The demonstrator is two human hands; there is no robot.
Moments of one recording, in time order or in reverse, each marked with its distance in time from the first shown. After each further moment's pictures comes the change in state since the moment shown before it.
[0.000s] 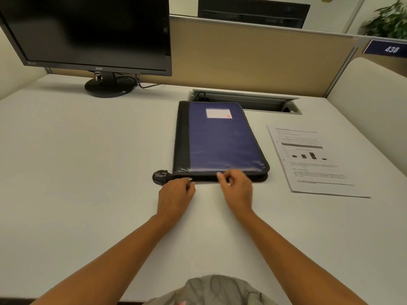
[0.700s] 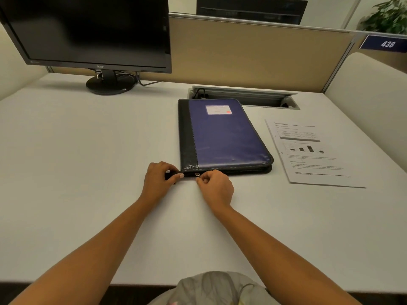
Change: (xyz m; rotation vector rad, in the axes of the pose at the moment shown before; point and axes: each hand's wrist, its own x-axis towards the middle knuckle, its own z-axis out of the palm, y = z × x) left_hand 0.016 -0.047 -0.020 -0.249 0.027 0.067; right_hand -0.026 -0.037 0.030 -0.179 -0.199 0.152
